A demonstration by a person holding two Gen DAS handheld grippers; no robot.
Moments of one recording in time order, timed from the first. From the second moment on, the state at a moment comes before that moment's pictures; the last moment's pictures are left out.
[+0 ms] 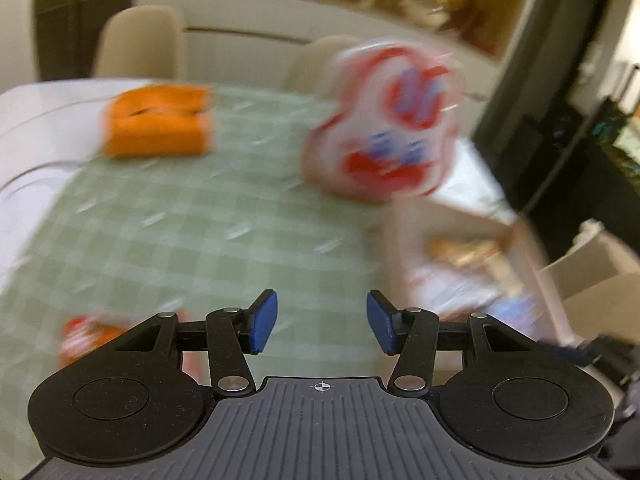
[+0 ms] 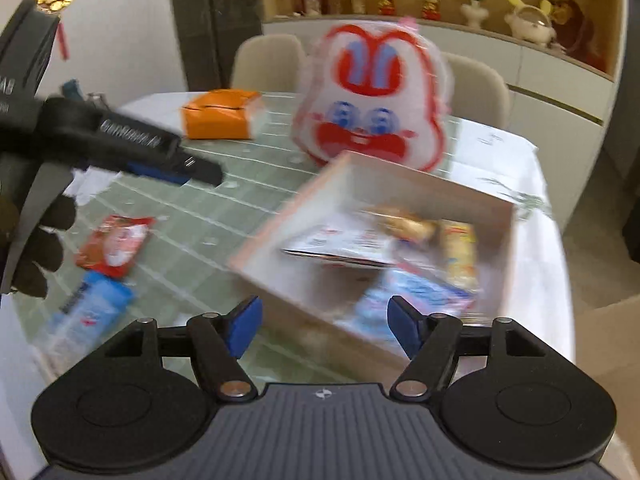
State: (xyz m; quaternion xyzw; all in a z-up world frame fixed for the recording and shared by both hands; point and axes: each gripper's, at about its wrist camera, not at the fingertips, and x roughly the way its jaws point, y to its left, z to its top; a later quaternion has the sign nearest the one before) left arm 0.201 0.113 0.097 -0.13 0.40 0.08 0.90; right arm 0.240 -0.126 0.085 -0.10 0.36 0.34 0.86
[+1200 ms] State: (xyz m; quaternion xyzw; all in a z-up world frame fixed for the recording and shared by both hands) left arm 0.041 0.153 0.031 -0.17 0.49 0.12 0.85; right arm 0.189 0.045 0.027 -0.22 0.42 0.45 0.75
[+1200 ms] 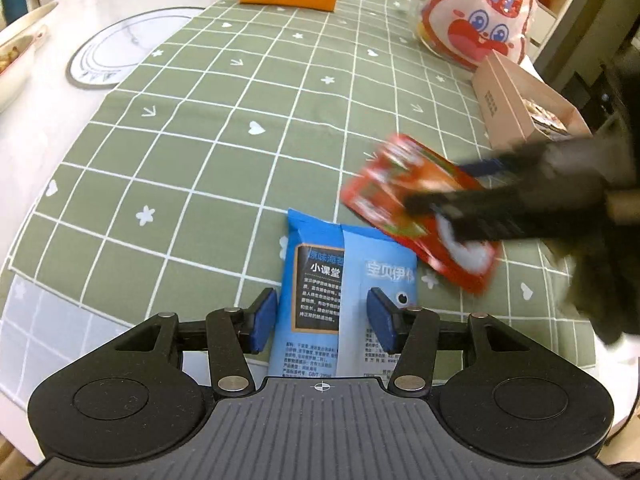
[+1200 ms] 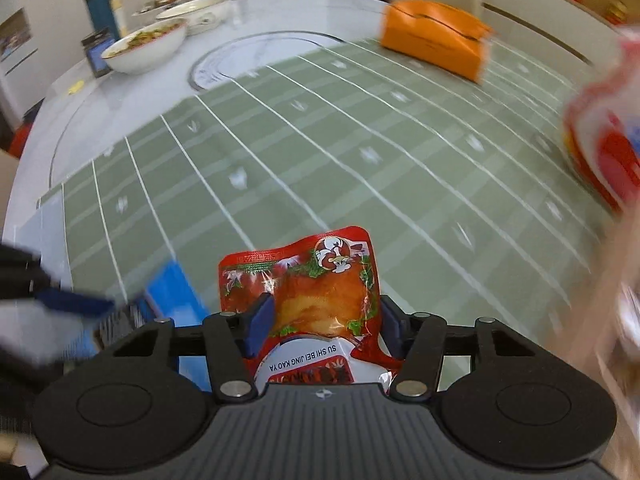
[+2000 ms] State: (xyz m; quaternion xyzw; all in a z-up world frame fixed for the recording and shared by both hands) left arm 0.043 0.092 0.036 -0.06 0.47 0.11 0.87; right arm 0.120 -0.076 0.001 -0.16 0.38 0.38 0.83
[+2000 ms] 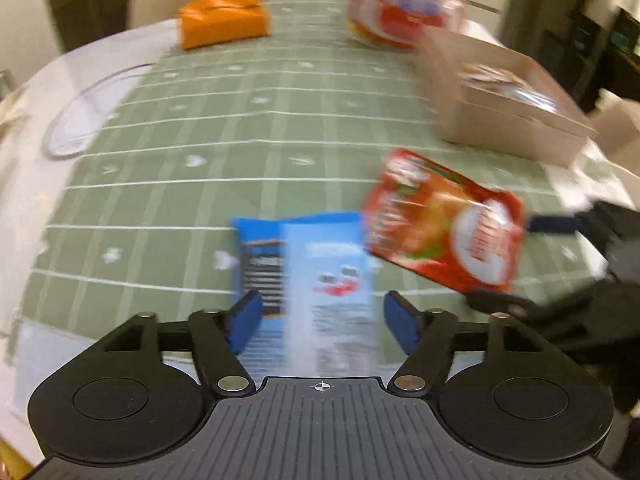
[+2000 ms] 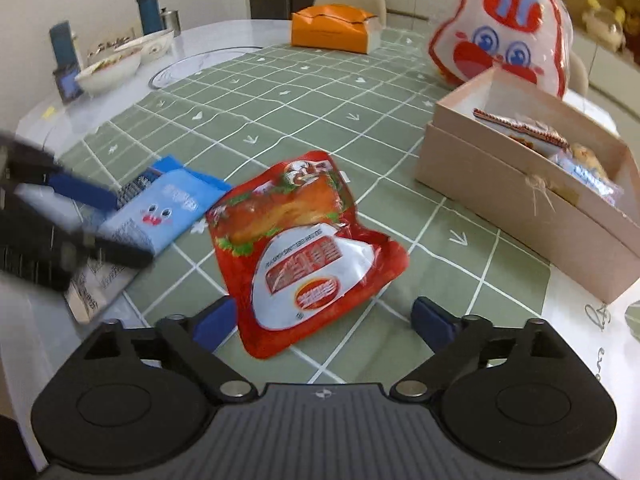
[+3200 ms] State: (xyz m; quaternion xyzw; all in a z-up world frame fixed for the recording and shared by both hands) left arm 0.034 0.109 0.022 -0.24 0.48 0.07 0.84; right arm 0.110 -0.076 0.010 -0.12 0.39 0.42 0.81
